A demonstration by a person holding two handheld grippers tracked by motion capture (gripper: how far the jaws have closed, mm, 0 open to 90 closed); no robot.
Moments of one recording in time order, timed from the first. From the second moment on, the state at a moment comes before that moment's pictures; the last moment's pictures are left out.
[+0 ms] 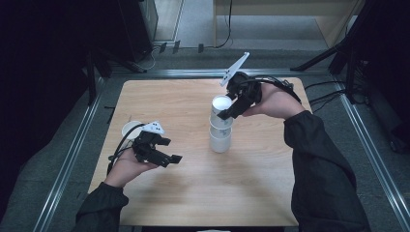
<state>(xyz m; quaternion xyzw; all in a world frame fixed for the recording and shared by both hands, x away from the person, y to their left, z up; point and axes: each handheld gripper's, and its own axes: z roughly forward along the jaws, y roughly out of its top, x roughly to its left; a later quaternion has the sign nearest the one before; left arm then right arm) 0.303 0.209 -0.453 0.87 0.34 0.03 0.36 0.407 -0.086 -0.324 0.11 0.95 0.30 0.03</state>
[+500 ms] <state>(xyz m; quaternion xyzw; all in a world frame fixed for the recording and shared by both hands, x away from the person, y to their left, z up) 0.305 0.205 -0.451 0.87 0.33 0.03 0.37 0.354 -0.105 -0.291 0.09 0.95 0.31 0.04</state>
